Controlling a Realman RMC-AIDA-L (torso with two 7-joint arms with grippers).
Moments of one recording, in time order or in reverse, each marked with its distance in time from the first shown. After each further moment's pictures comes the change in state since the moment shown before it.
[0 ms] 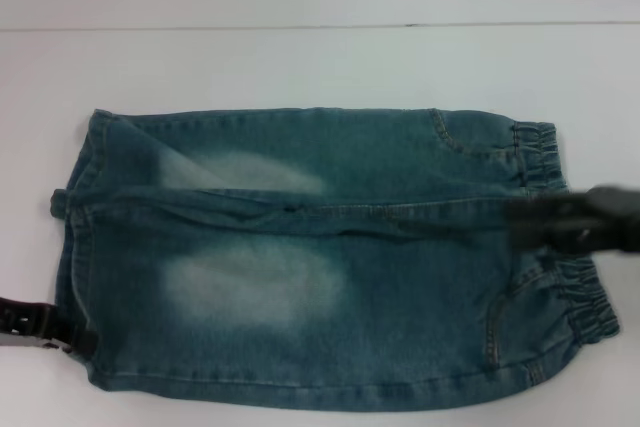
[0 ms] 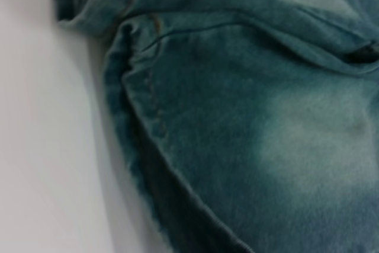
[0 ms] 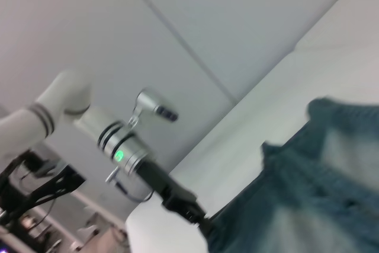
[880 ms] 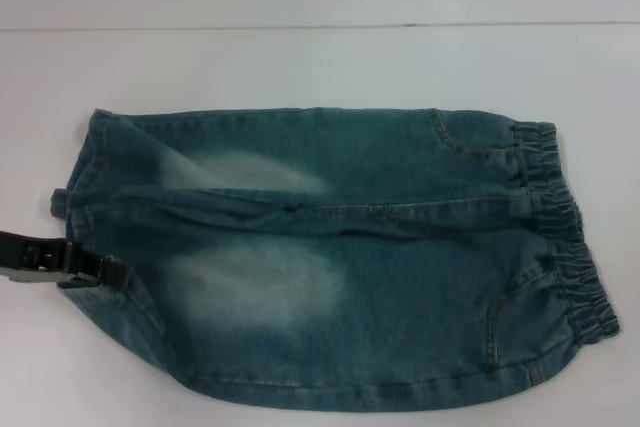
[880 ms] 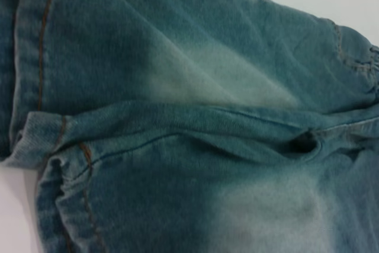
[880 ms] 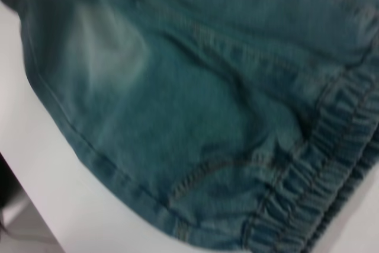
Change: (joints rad) left arm -0.027 -0.020 -0.010 0.058 -0.127 -0.015 -0.016; right arm 0.134 -0.141 -0.113 -0.236 -0.540 -0.044 0.260
